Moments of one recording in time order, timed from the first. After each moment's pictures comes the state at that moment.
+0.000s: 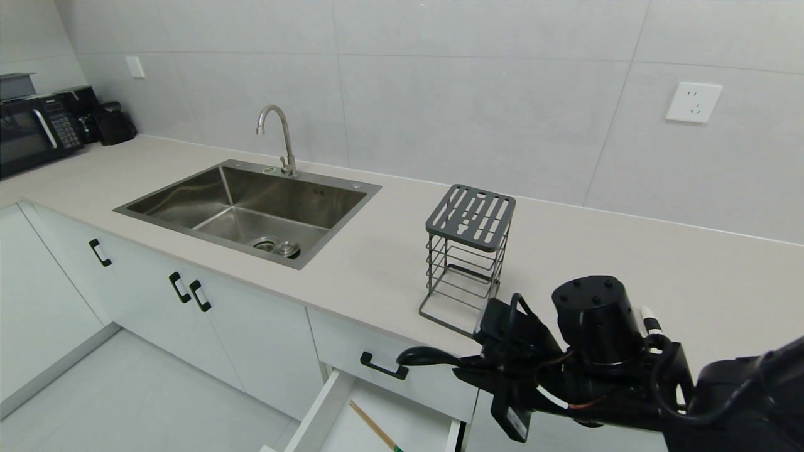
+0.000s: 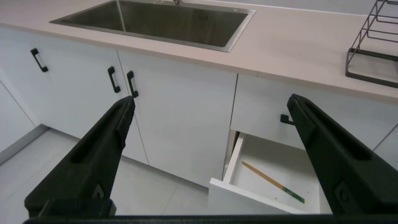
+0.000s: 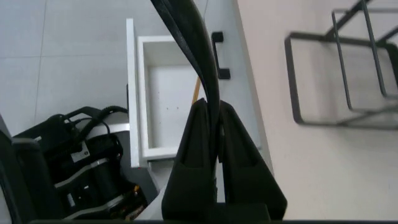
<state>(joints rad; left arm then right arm) 0.00 0.00 0.00 0.00 0.00 0.01 0.75 1.88 -0.55 -0.72 0.22 -0.31</state>
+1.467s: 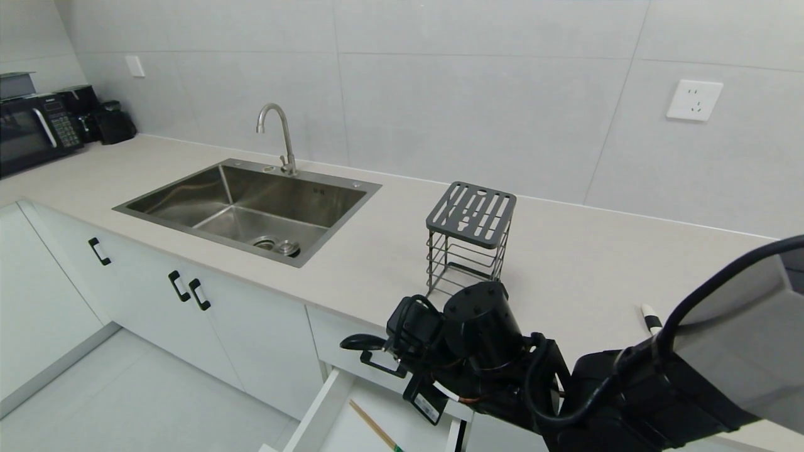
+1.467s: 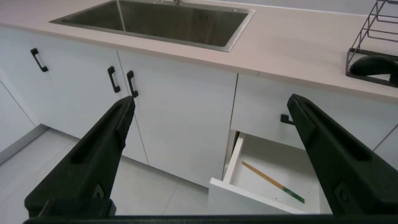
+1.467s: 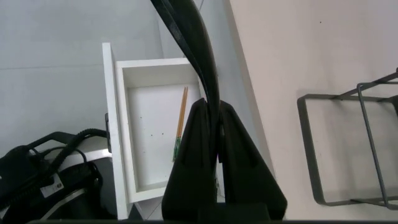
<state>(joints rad) 0.00 0.00 0.00 0.00 0.00 0.01 0.92 2.10 -0.83 -0.67 -0.05 -0.25</state>
